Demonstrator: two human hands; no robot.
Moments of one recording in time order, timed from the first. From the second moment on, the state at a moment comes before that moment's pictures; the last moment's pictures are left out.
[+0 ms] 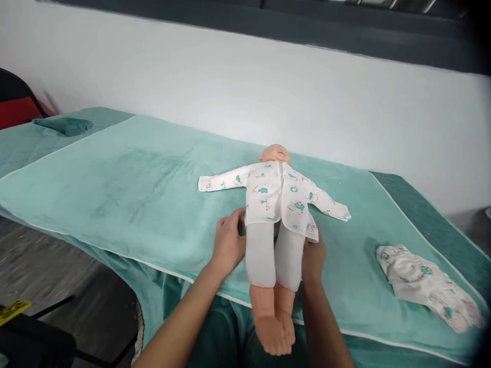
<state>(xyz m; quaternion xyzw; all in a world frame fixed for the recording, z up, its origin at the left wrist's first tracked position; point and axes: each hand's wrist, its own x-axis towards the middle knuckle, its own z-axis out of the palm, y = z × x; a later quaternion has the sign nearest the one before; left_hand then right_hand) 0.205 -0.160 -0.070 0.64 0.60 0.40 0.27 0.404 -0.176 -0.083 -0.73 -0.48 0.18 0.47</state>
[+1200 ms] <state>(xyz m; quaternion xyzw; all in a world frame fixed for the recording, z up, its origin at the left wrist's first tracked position) 0.206 -0.175 -0.092 0.52 0.58 0.59 0.21 0.433 -0.222 -0.100 -0.63 -0.61 0.03 0.47</state>
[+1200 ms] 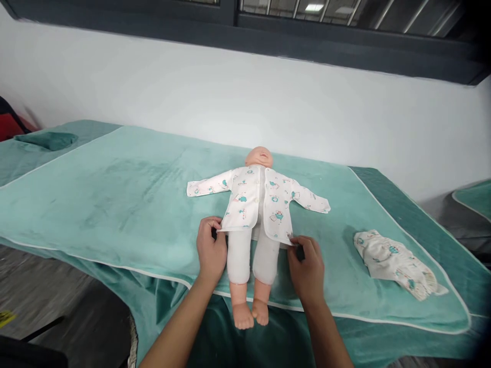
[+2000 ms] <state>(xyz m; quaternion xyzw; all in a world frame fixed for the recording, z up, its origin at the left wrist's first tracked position) 0.221 -0.051 -0.057 0.31 0.40 0.58 0.64 0.446 -0.069 -0.060 -0.41 -0.29 0.63 0.59</state>
